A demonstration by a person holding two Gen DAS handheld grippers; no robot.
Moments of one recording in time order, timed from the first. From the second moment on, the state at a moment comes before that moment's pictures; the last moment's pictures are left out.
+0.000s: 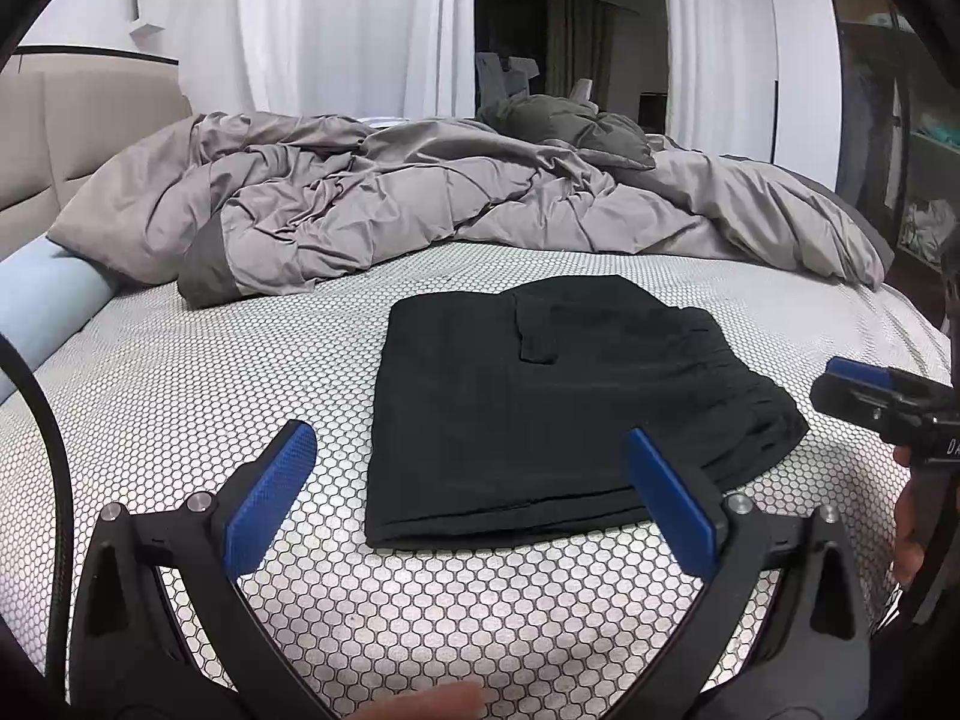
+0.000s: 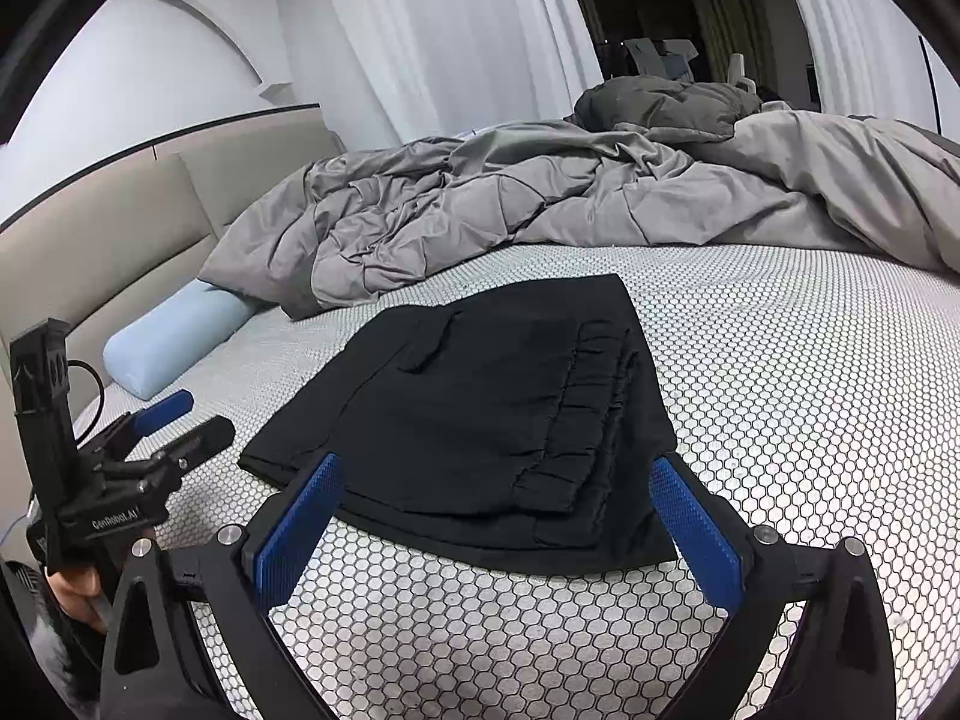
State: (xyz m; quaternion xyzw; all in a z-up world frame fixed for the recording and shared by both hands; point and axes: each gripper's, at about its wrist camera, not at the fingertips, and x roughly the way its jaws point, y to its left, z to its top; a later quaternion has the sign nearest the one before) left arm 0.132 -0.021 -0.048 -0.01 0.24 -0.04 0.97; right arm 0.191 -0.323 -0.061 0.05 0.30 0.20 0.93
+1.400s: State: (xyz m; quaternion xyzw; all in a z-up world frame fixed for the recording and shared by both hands) left arm 0.131 -0.011 -0.050 0.00 0.23 -0.05 0.97; right arm 0.193 -0.320 -0.063 0.05 0.29 0.20 0.93
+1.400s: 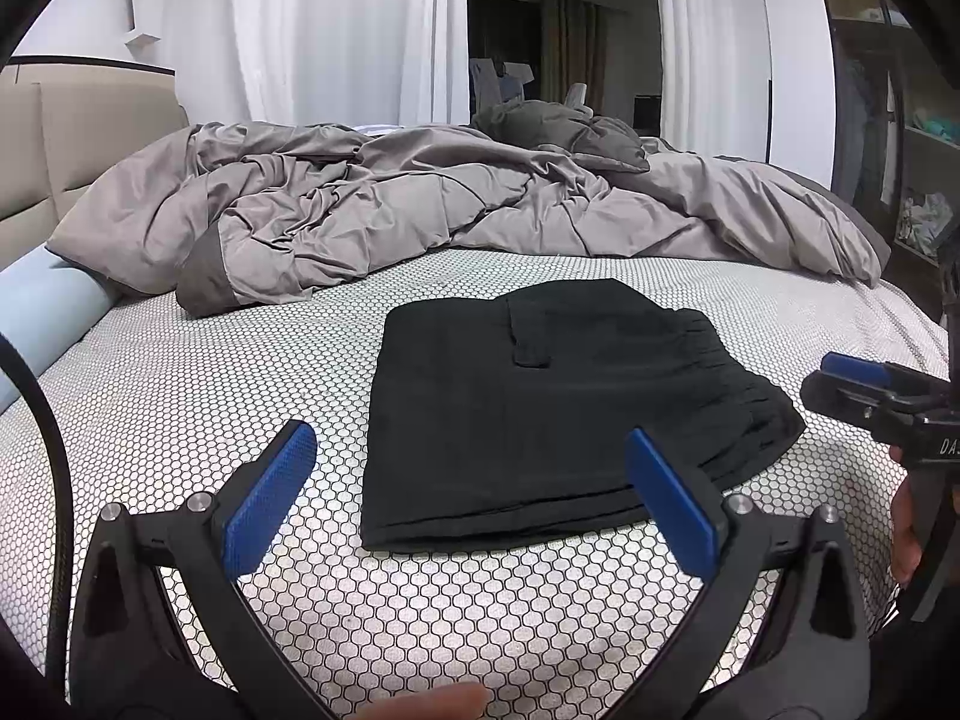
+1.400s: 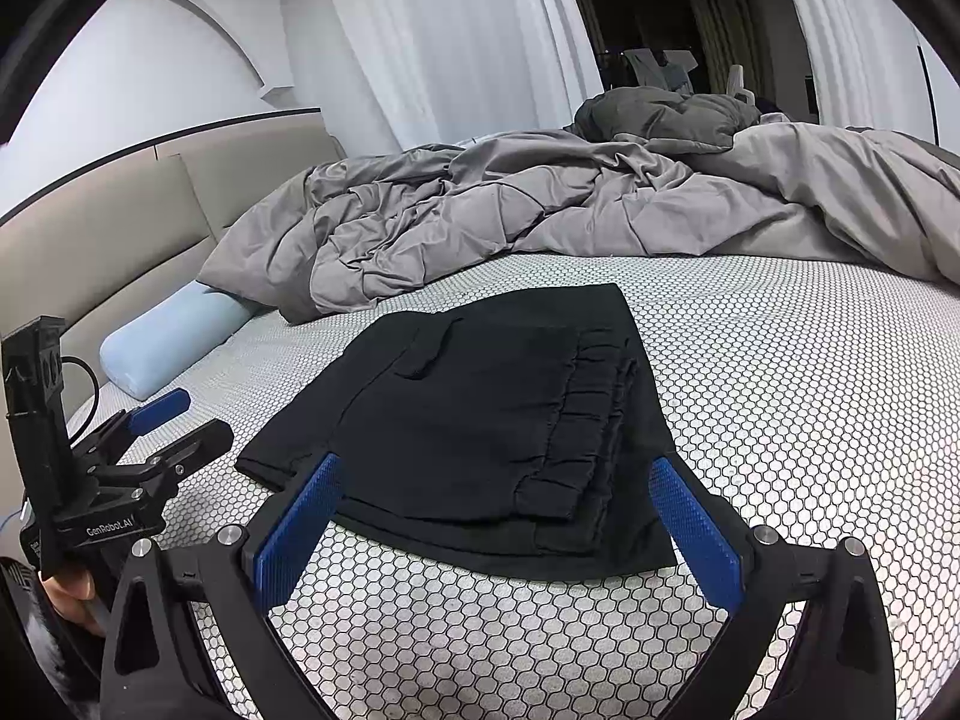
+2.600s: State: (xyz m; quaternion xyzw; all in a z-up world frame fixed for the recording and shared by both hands) left arm 0.132 -0.007 -0.049 0.00 0.23 -0.06 0.97; right arm 0.197 -0.323 -0.067 0.04 0.29 0.20 0.93
